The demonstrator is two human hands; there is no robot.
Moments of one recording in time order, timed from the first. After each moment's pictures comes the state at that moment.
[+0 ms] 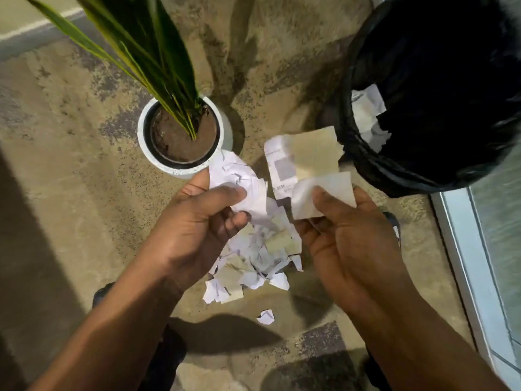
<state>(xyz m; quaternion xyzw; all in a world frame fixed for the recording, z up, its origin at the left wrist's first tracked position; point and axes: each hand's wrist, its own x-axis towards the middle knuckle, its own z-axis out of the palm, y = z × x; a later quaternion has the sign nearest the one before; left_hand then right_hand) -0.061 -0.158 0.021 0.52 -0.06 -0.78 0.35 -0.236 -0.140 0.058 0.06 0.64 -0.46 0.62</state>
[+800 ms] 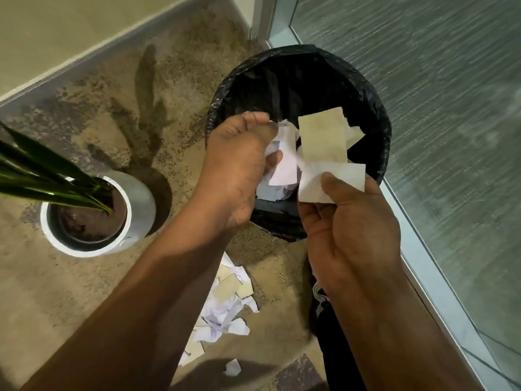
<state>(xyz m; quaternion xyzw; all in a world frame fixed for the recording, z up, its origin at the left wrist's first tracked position) -0.307 -0.294 0.039 0.59 -0.20 -0.72 0.31 -0.389 -0.212 0.082 0.15 0.63 -0.61 0.46</state>
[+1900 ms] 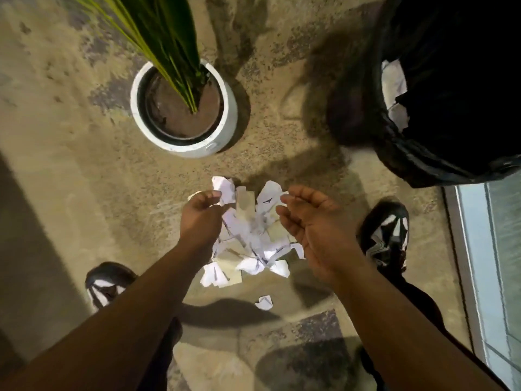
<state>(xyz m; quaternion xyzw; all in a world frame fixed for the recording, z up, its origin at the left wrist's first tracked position) -0.060 -0.107 -0.124 0.78 -0.10 -0.58 0.20 -0.243 -0.117 -0.038 -0.05 0.71 -0.25 0.66</state>
